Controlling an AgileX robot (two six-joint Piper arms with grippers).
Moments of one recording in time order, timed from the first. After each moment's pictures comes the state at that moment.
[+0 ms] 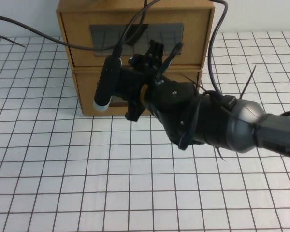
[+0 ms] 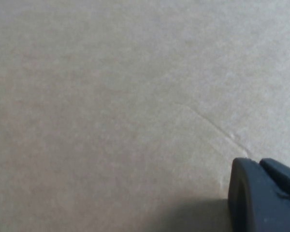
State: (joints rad) right arm 0.87 1.93 -1.47 -1.61 0.41 0.78; left arm -0.22 2.07 -2.26 -0.63 0.96 0.66
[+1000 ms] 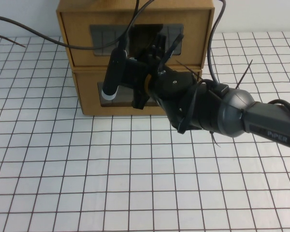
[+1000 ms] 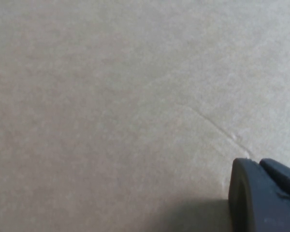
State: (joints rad) right arm 0.79 2.04 -1.58 -1.68 0.36 0.78; left arm -0.22 2.07 -2.26 -0.63 0.96 0.66
